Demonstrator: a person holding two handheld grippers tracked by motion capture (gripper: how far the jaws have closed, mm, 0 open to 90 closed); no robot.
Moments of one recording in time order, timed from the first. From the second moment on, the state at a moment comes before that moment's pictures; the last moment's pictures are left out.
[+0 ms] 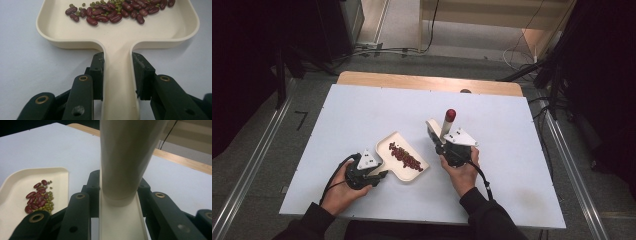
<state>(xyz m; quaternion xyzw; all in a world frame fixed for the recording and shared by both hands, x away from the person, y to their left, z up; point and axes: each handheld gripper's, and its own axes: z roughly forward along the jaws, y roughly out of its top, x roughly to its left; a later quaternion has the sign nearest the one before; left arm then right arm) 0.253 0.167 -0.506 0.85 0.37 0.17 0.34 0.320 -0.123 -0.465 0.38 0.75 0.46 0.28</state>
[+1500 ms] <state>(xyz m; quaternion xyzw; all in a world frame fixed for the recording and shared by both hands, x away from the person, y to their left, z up) 0.263 0.190 -0.512 0.76 0.50 0.22 0.34 0.321 -0.145 -0.464 0.39 0.75 0.45 0.28</state>
